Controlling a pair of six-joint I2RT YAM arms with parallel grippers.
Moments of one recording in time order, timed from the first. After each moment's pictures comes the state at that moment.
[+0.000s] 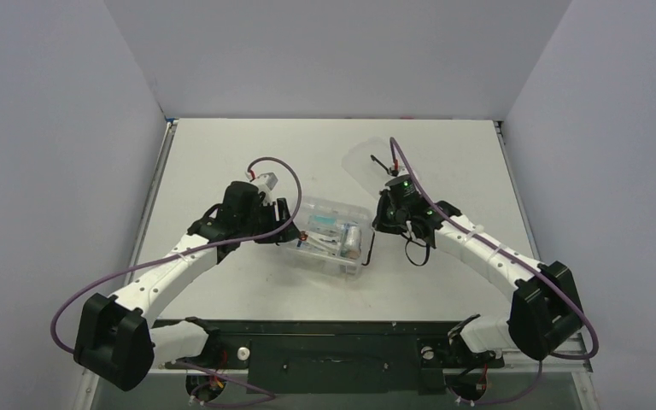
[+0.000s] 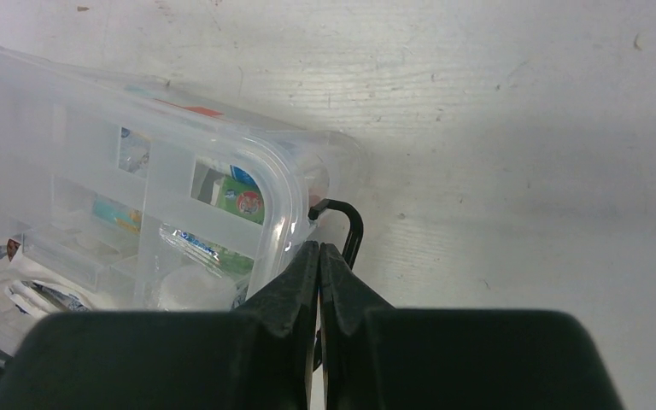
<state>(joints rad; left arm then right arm) -0.46 1.21 0.81 -0.34 0.25 -0.52 0.57 1.33 0.93 -0.45 0.08 0.64</state>
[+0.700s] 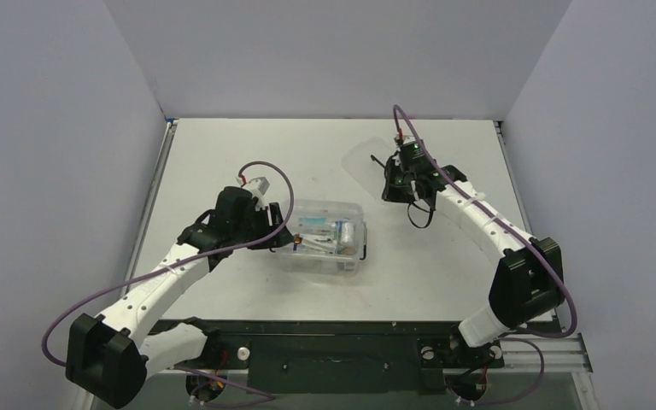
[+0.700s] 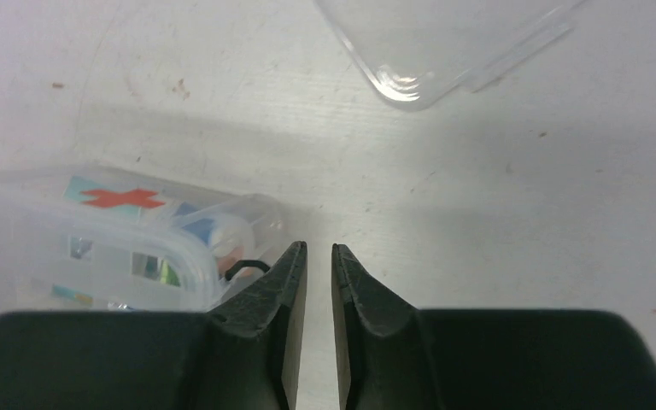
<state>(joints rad) -0.46 1.10 0.79 -0.46 0.19 -0.55 0.43 1.54 1.23 -0.58 0.00 0.42</state>
